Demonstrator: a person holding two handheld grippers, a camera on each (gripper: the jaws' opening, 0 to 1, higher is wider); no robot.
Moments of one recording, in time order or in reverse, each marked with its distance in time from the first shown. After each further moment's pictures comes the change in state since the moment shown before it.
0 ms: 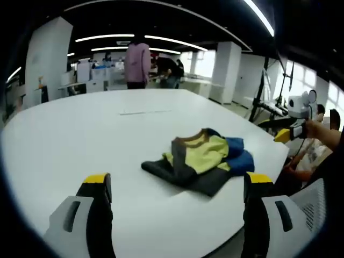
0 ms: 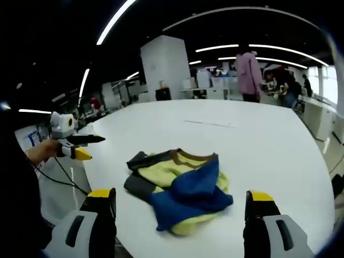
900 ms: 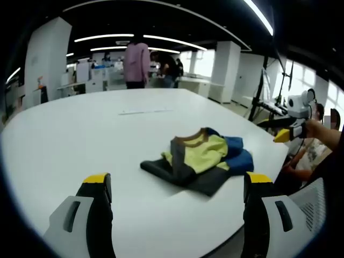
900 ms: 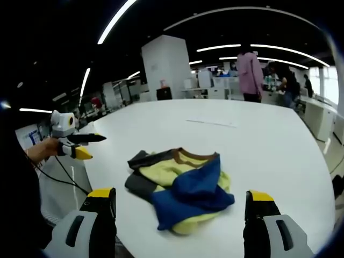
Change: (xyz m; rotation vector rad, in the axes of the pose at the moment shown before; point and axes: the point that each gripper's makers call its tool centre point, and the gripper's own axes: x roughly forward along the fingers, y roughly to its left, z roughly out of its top) left arm 0.000 -0.003 0.000 0.004 0.003 -0.003; right arm 0.000 0.003 -0.002 -0.006 0.004 0.008
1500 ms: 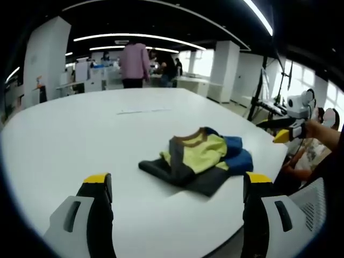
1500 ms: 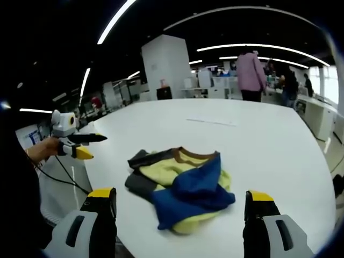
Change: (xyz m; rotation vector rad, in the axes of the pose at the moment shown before) left arm 0.003 -0.002 -0.001 0.001 0.003 -0.012; right arm 0.001 0.001 -0.003 0.003 0.001 0.002
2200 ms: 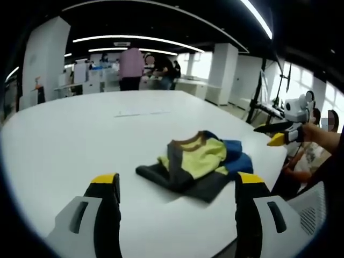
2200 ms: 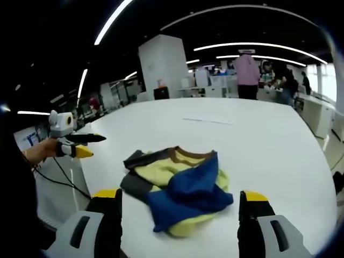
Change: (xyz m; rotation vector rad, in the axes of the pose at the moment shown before) left arm 0.010 -0.002 0.007 0.000 -0.021 -0.016; right arm 0.008 -0.006 0.000 0.012 -0.001 -0.019
